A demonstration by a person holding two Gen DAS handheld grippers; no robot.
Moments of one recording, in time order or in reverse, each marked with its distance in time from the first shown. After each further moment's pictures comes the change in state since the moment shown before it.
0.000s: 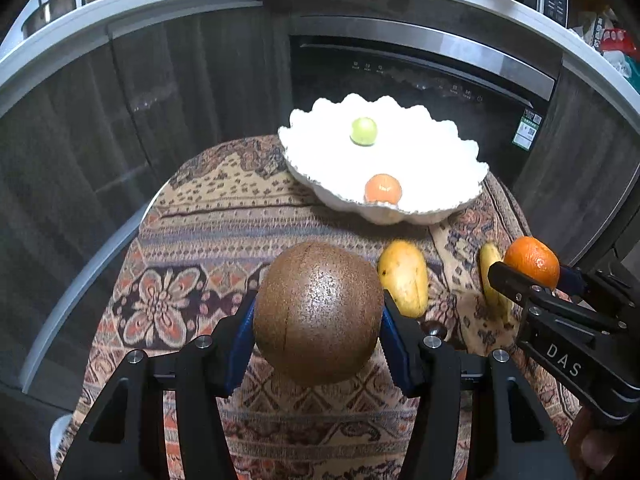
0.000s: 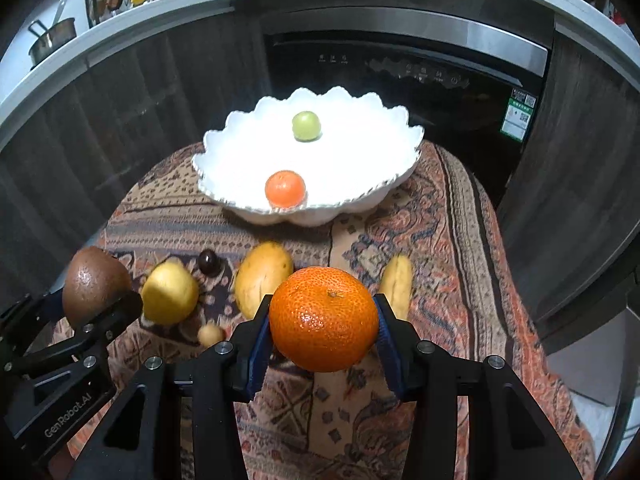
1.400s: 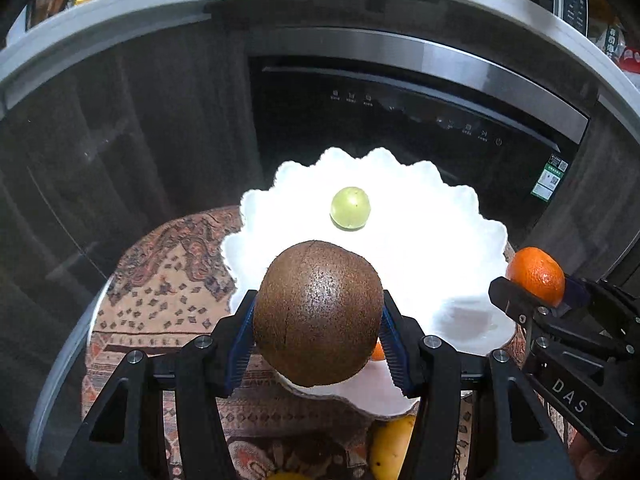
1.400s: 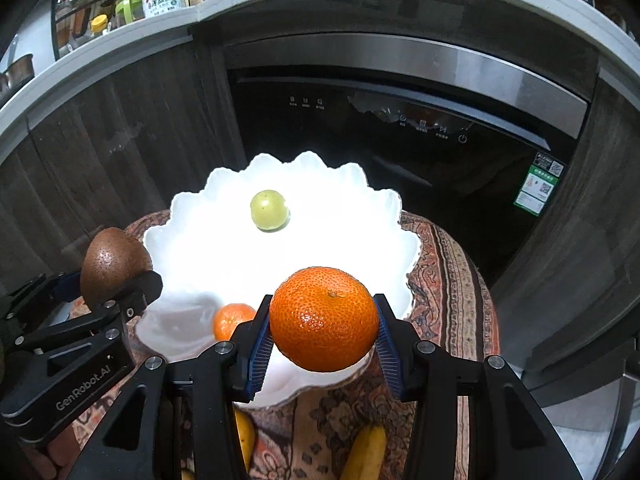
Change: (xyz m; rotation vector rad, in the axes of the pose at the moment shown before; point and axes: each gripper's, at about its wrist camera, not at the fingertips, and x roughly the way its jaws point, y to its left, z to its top) left arm 0.102 -0.016 0.132 0.056 -0.011 -0.089; right arm 0.068 -0.025 0.115 0.019 -0.039 -0.039
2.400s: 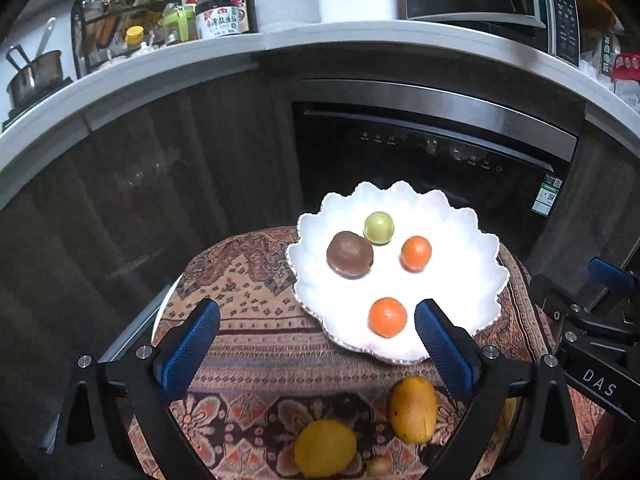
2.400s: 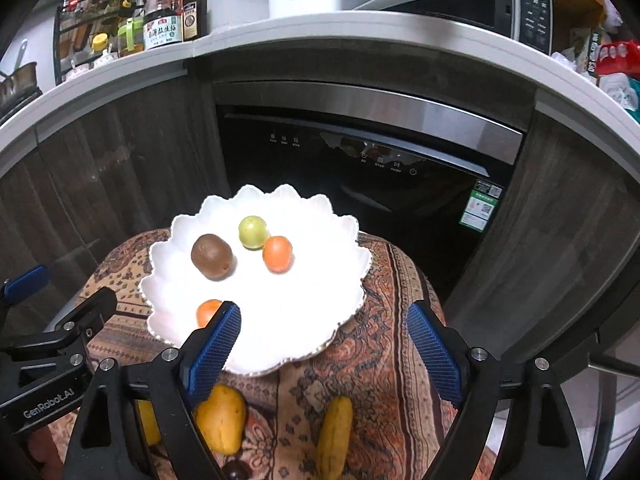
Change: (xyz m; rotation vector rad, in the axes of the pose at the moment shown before) left arm -0.099 0.008 -0.026 -0.011 -0.130 0.144; right arm -0.082 0.003 -0.018 0.005 -0.116 -0.110
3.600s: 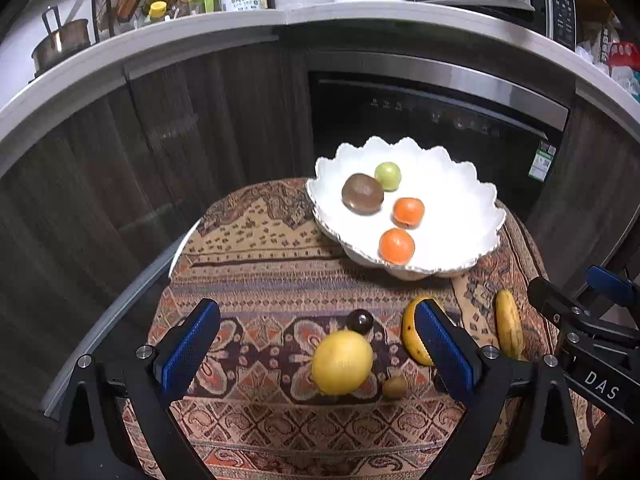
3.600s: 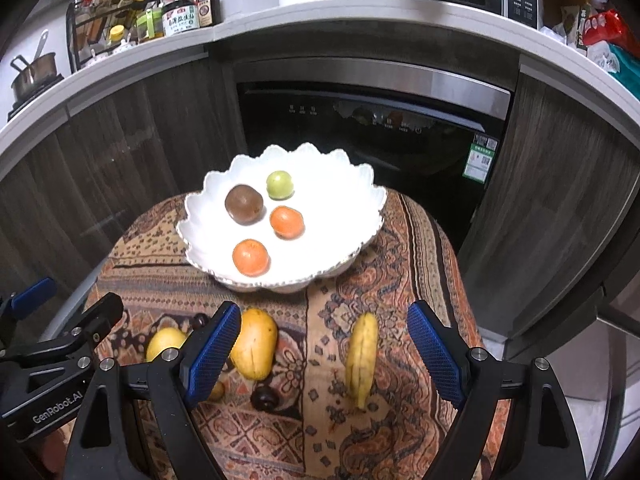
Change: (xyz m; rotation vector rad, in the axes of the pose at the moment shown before) left arm -0.029 0.013 -0.068 -0.027 0.071 0.016; right arm -0.032 0.016 -0.063 0.026 0.070 0.043
